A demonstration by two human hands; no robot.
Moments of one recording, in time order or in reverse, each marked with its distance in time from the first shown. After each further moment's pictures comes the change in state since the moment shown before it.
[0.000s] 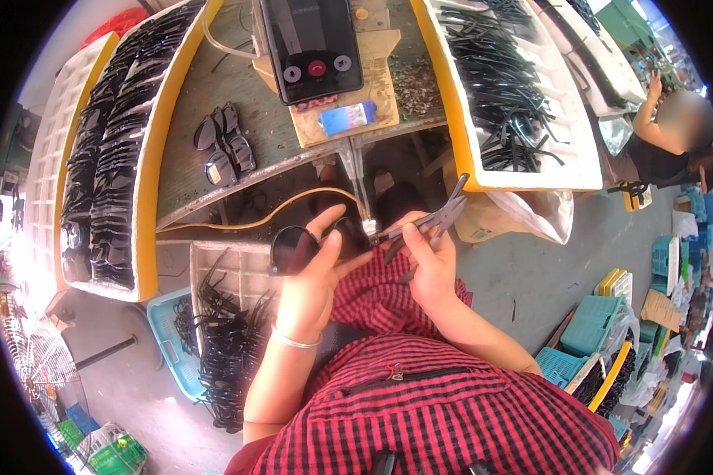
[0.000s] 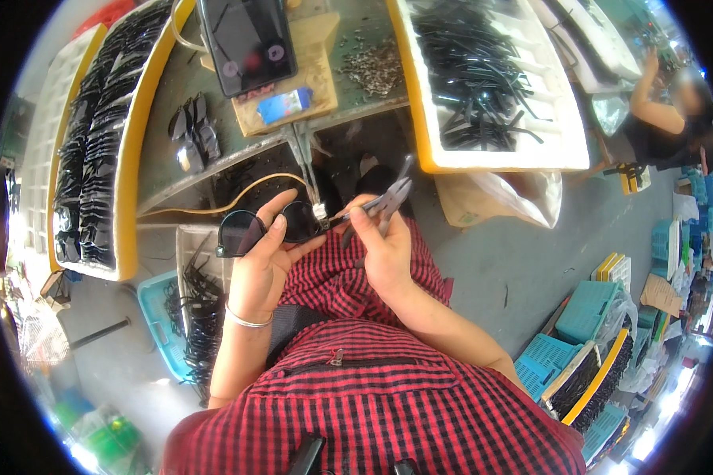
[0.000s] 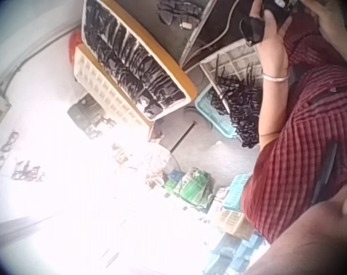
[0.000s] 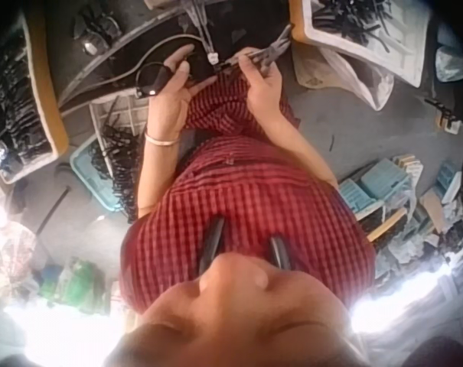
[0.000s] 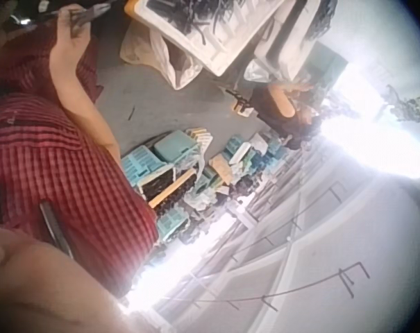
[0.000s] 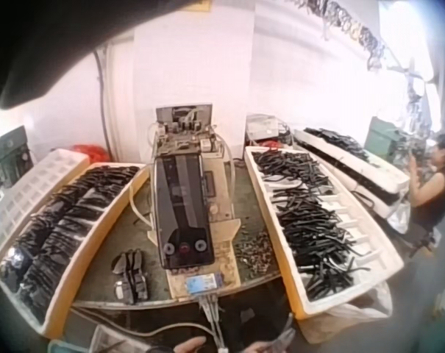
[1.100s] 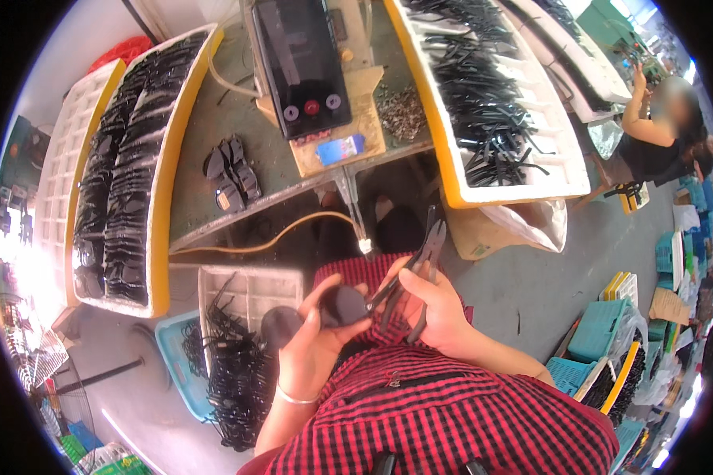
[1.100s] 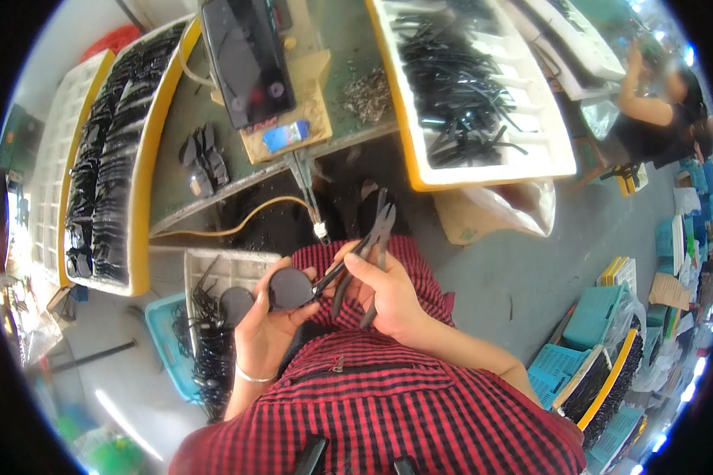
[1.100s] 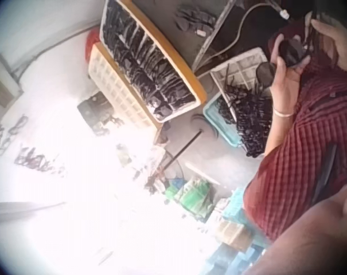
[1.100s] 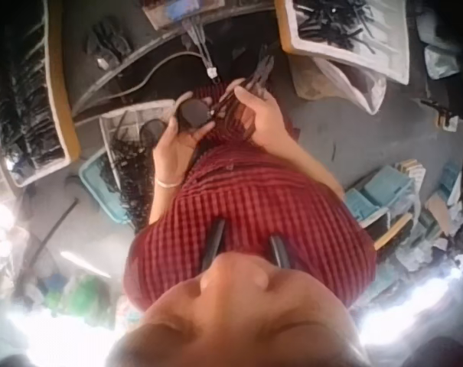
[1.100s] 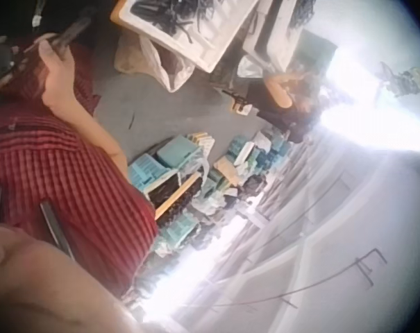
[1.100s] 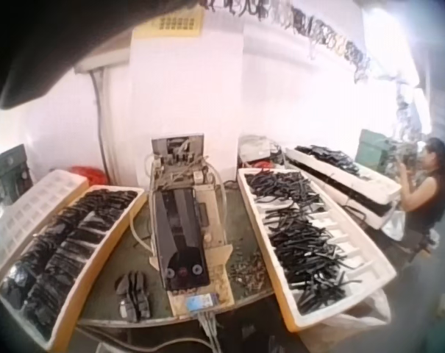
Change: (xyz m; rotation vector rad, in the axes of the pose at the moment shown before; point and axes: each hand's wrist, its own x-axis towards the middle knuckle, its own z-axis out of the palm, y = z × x) left_hand -0.066 0.002 -0.010 -0.265 -0.144 -0.039; right_hand -0.036 -0.049 0.009 0.306 -0.131 0.437
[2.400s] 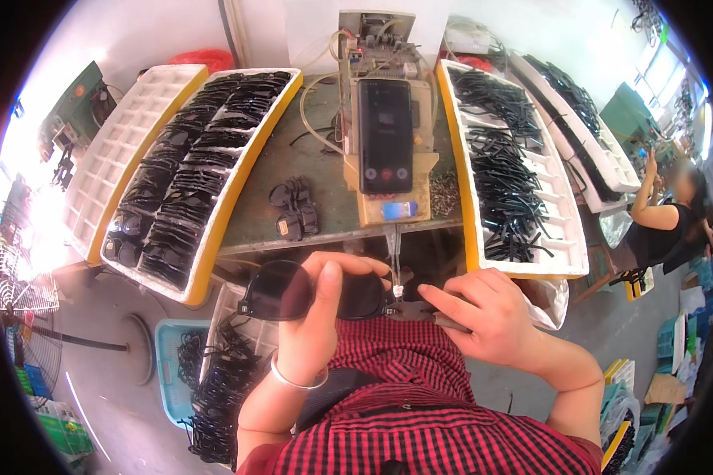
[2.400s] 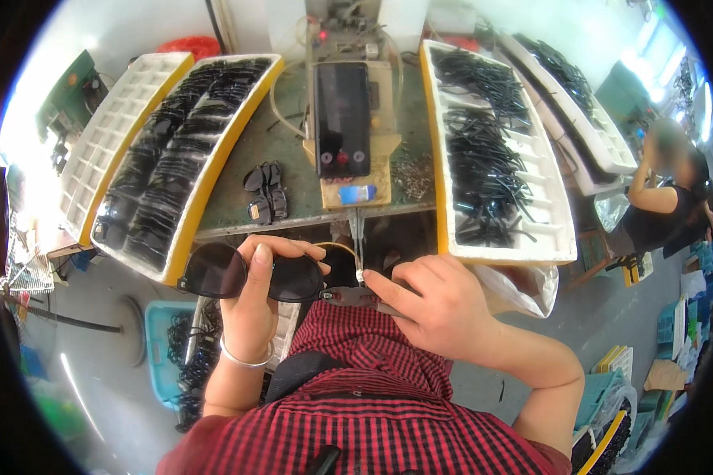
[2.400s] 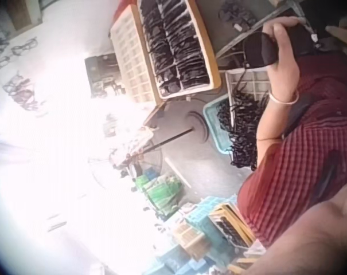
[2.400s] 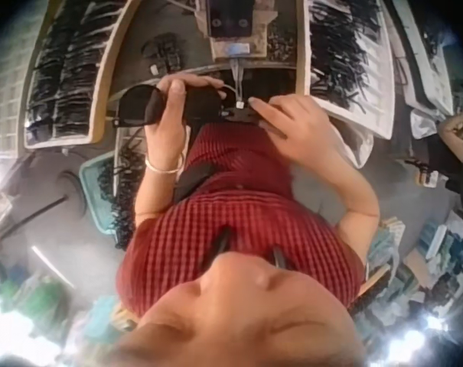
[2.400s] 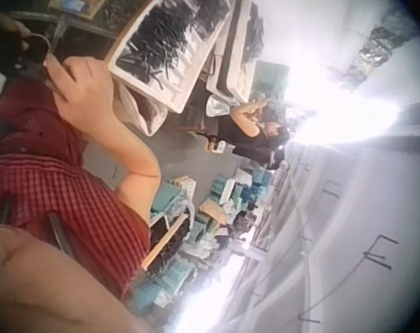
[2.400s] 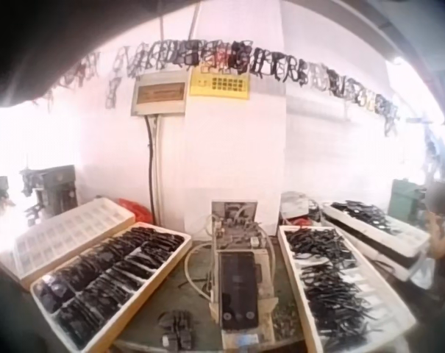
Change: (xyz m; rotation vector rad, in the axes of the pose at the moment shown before) left_hand 0.015 0.081 0.066 0.501 -0.018 0.635; right_hand -0.014 -0.115 0.082 -2.060 -0.544 -1.095
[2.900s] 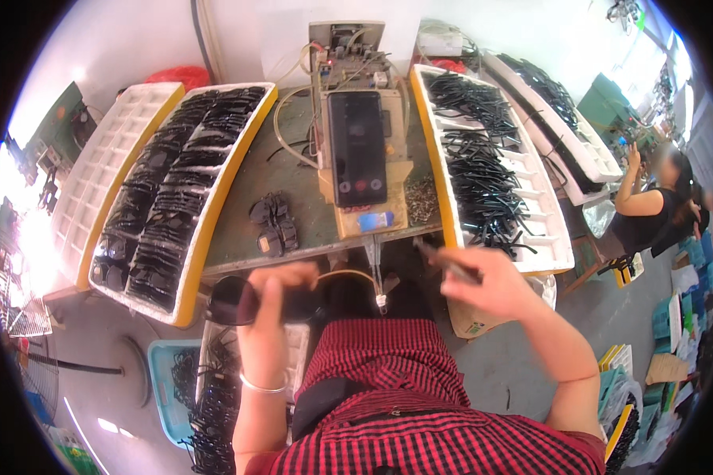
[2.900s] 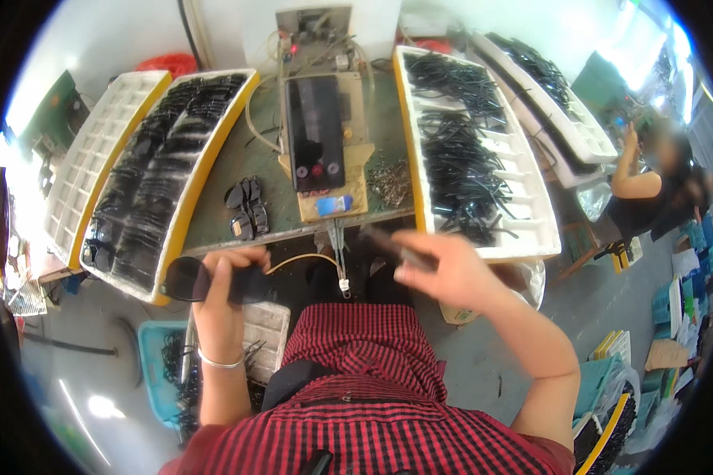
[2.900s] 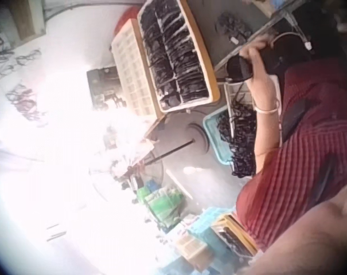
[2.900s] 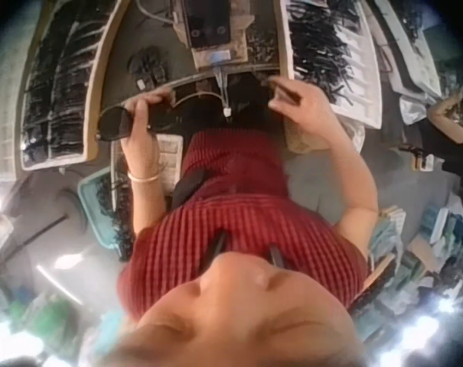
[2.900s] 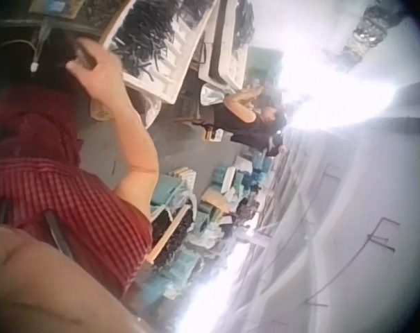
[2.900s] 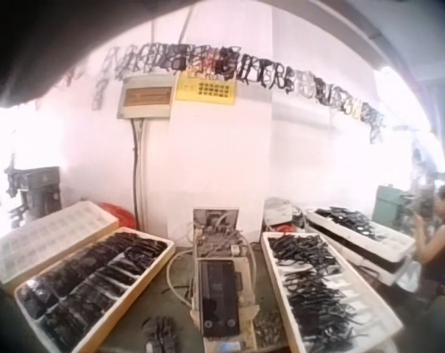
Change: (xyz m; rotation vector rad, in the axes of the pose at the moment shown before) left_hand 0.003 -0.017 -0.034 -0.031 0.149 0.076; right_hand -0.015 0.055 -0.003 0.494 -0.154 0.617
